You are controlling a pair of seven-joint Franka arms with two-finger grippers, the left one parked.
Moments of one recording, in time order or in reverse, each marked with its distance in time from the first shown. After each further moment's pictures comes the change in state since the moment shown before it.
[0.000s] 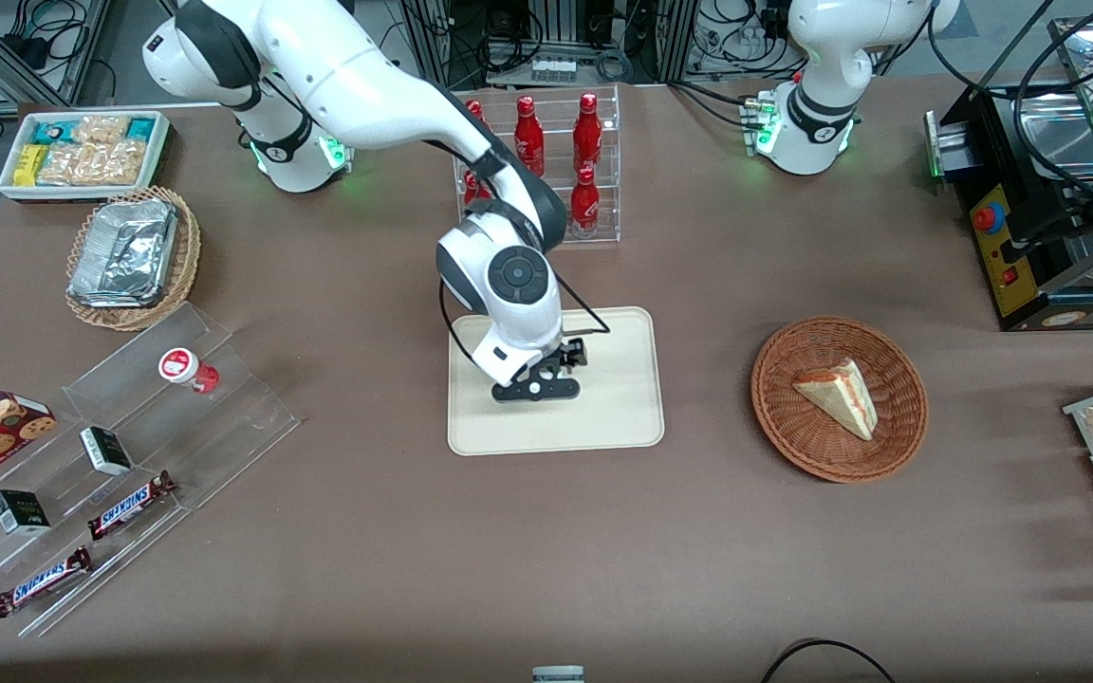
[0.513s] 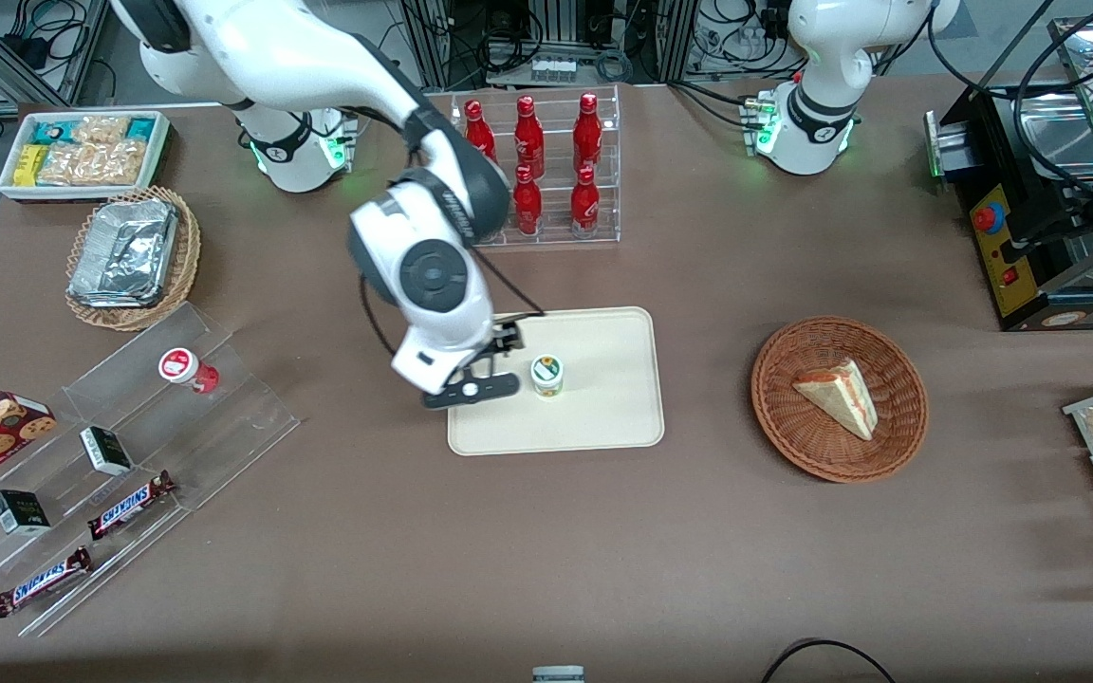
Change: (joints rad) arm -0.142 -0.172 -0.010 0.007 0.000 -0.302 -0.262
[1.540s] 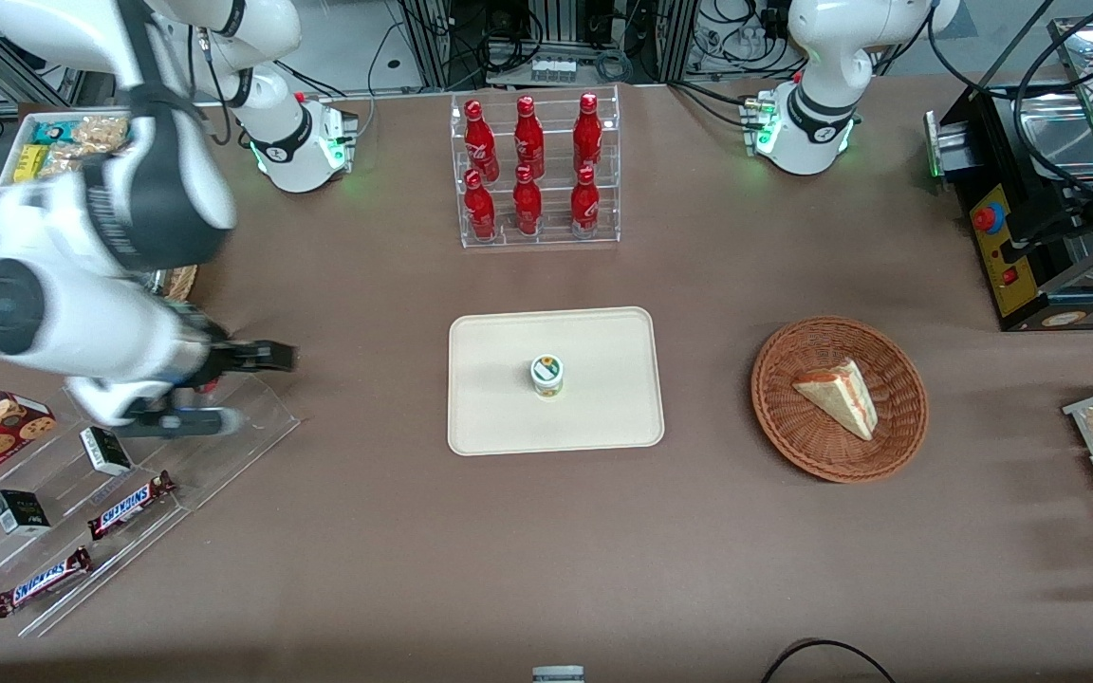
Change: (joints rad) arm -0.437 -0.250 -0.007 -0.088 -0.002 -0.203 -0.192
